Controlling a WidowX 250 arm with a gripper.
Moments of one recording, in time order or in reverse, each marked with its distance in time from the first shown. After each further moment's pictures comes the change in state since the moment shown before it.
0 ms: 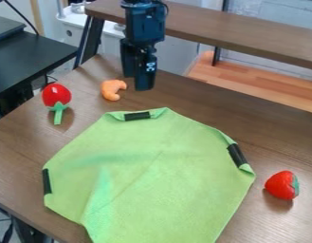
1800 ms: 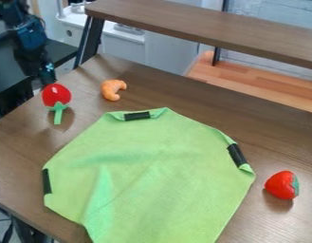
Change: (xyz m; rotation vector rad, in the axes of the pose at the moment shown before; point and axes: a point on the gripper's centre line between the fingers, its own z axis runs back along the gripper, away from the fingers) arm -0.127 0.172 -0.044 0.122 -0.202 0.454
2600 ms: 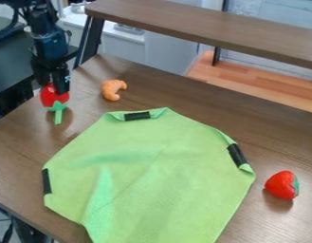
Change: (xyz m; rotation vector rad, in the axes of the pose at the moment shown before) arm 0.009 -0.009 -0.020 0.108 0.149 0.002
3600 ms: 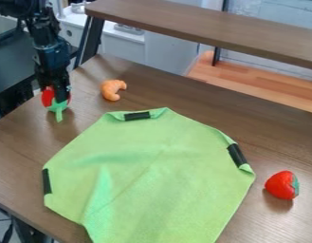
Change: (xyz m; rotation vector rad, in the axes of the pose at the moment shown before) arm 0.000 -0.003 -0.023 -0.012 -0.017 -0.038
